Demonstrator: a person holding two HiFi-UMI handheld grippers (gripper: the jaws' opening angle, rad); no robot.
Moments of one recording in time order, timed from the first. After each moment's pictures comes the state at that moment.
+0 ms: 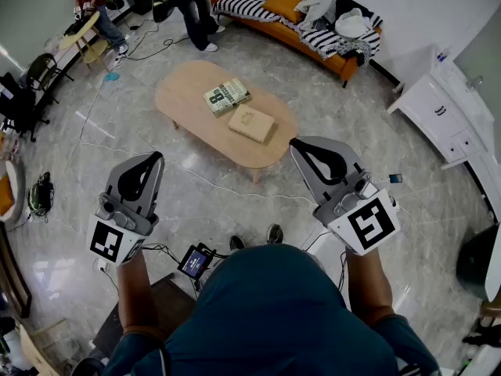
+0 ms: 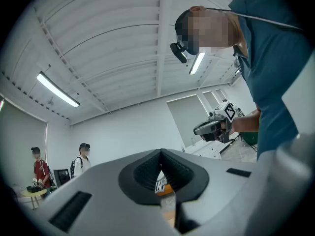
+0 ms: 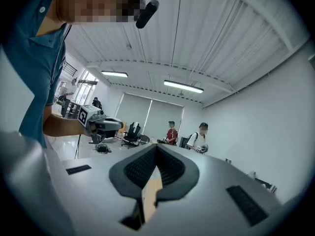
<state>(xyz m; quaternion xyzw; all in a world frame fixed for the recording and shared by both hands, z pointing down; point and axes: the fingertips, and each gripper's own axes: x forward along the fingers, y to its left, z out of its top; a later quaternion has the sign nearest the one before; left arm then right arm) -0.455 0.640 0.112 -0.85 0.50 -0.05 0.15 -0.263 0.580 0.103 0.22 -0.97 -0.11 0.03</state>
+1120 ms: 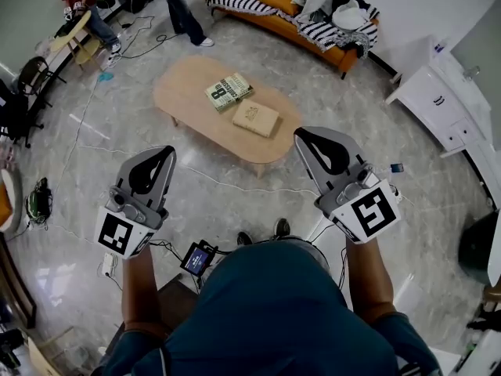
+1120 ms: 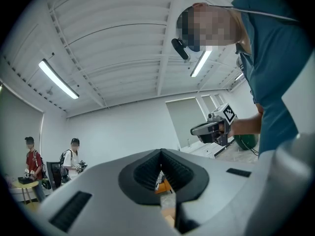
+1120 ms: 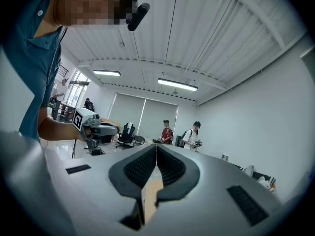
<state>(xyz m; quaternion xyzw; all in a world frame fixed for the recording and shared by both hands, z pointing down) -0.503 0.622 0.129 -0.87 0.47 -0.02 0.14 -0.318 0.567 0.119 0.25 -0.96 -0.12 0.02</state>
